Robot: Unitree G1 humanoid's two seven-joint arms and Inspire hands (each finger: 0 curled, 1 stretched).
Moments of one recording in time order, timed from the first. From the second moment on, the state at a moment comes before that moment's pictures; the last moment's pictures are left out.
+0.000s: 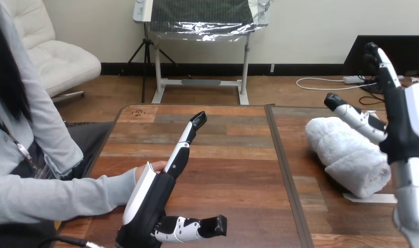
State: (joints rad) left arm -0.04 0.14 -0.10 0.71 0.28 -1.27 0.00; right arm -0.37 -0.46 -0.09 0.71 -0.35 -0.56 -0.31
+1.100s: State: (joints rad) left arm -0.04 0.14 -0.10 0.71 0.28 -1.27 0.01; right arm -0.70 -0.54 -0.01 1.16 -0.38 -0.26 -0.17
